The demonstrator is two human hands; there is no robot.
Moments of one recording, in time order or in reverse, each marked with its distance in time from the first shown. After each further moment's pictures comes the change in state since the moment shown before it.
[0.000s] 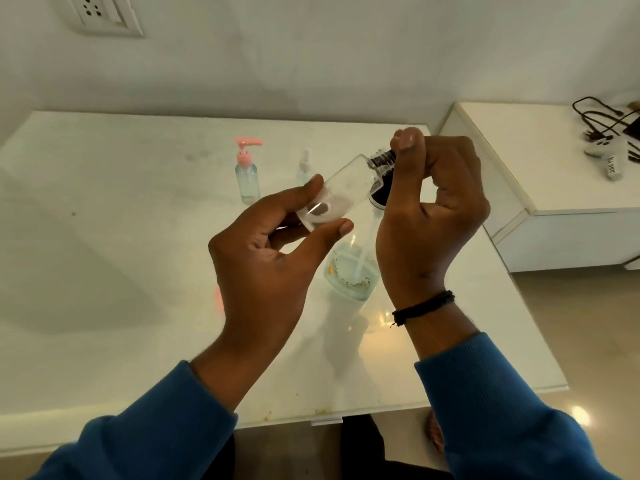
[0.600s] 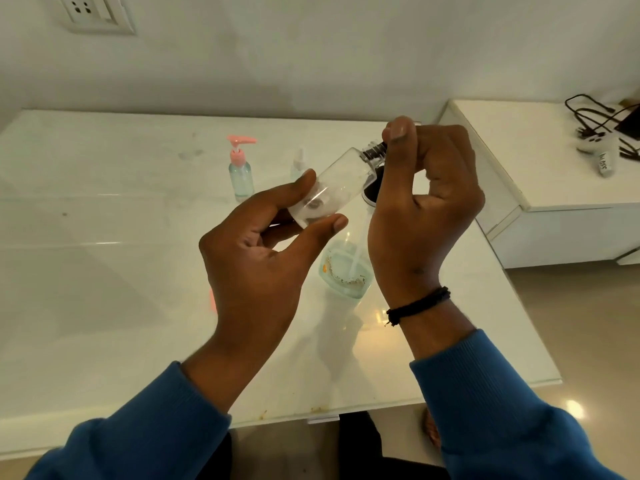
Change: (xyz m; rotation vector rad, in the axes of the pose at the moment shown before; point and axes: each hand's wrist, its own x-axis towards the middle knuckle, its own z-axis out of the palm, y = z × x) left_hand -0.001 0.001 0.000 -0.013 0.002 -0.001; right_hand 0.002 -0.005 0.001 -0.038 -0.001 -0.024
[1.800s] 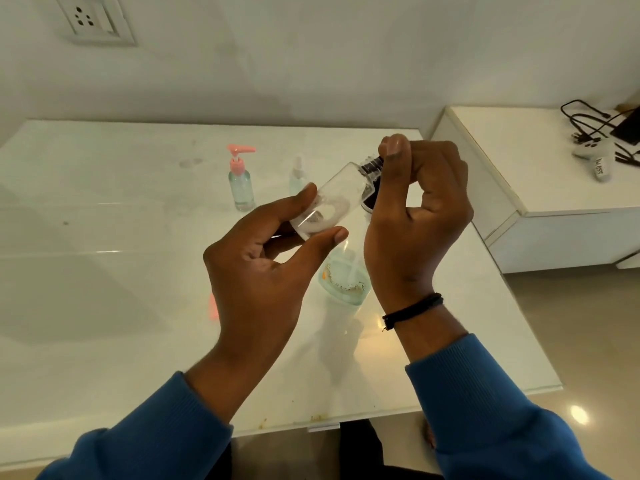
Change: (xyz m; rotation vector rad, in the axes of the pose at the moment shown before) left_hand -0.002 0.001 0.002 0.009 -0.006 -0.003; right_hand -0.003 0.005 -0.001 0.001 -0.002 0.014
